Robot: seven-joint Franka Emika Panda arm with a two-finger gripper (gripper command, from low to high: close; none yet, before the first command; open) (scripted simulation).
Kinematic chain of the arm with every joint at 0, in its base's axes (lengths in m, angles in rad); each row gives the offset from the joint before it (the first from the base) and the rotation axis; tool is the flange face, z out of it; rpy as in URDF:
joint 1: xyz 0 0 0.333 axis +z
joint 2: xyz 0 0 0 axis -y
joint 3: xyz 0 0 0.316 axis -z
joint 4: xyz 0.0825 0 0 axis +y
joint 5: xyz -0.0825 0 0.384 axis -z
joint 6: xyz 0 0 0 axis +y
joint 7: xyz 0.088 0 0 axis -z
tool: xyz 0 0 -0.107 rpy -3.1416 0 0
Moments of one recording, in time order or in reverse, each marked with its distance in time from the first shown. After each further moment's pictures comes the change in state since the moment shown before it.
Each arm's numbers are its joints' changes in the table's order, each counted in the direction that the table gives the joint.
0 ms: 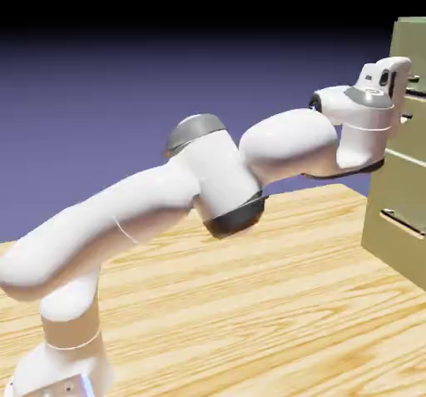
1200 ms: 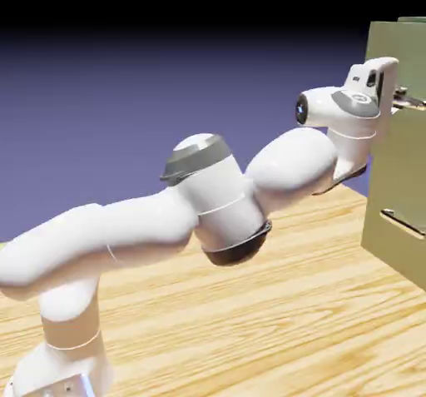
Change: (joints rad) arm -0.308 0.077 -0.281 0.444 0.142 0.215 0.011
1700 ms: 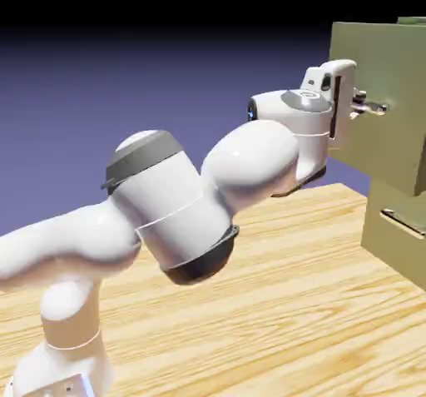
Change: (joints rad) arm -0.425 -0.051 -0.226 0.543 -0.009 0.156 0.134
